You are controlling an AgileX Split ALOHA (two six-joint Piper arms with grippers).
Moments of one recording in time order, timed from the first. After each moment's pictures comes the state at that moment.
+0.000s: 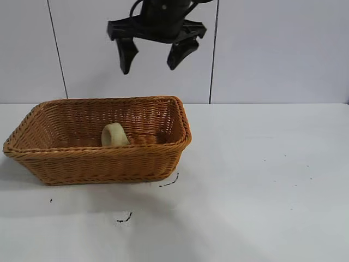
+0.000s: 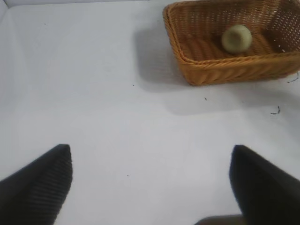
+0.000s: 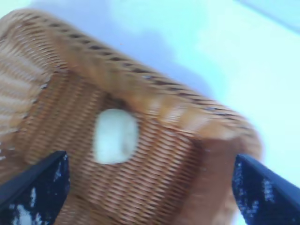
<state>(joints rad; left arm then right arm) -0.06 0.00 -0.50 0.04 1.06 0.03 0.50 2.28 -2.20 0.01 0.99 0.03</state>
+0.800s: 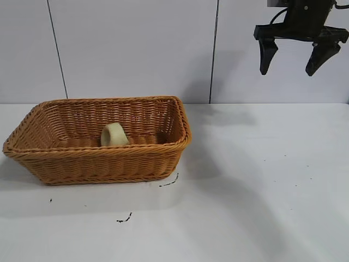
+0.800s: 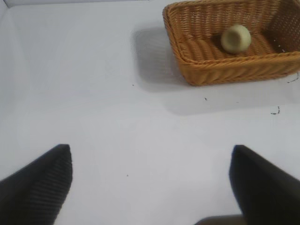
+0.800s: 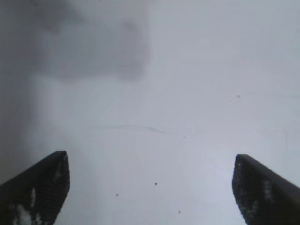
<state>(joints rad) -0.06 0.00 -0.50 0.04 1.06 0.03 0.07 2.27 -2.18 -0.01 1.21 0.03</state>
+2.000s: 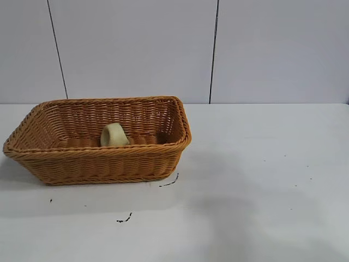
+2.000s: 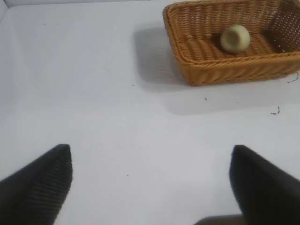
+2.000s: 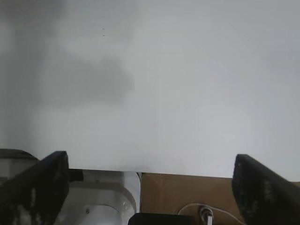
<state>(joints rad) -0.06 0.00 -0.50 0.04 1.06 0.03 0.07 0.76 -0.74 0.00 1.15 0.03</state>
